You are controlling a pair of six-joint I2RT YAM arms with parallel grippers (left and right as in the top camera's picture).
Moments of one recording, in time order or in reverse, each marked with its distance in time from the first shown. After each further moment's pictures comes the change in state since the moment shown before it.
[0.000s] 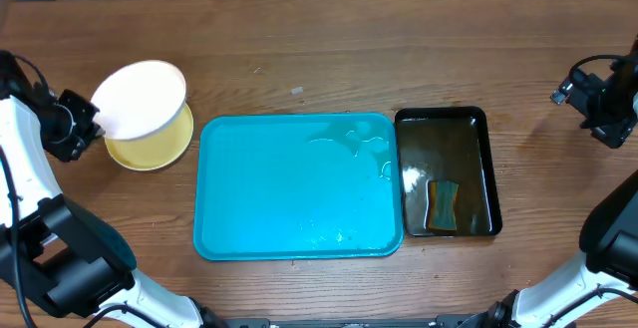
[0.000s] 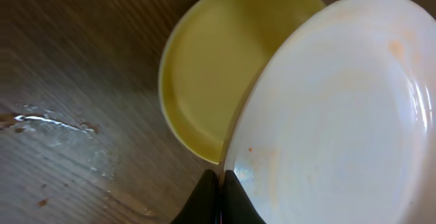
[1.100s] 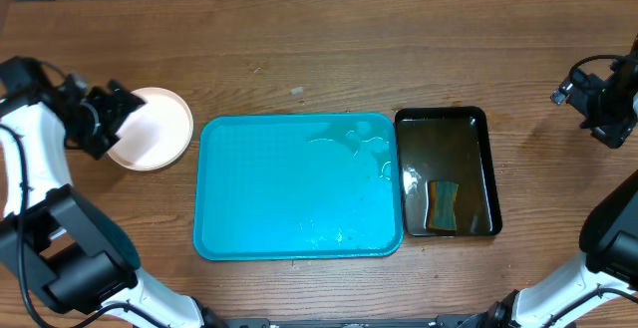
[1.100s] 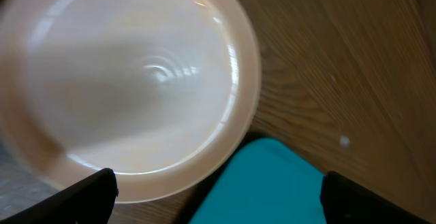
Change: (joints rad) left arm -0.062 0.000 -0.152 0.229 0.260 0.152; right arm 0.000 0.000 0.000 -0.001 0.000 0.001
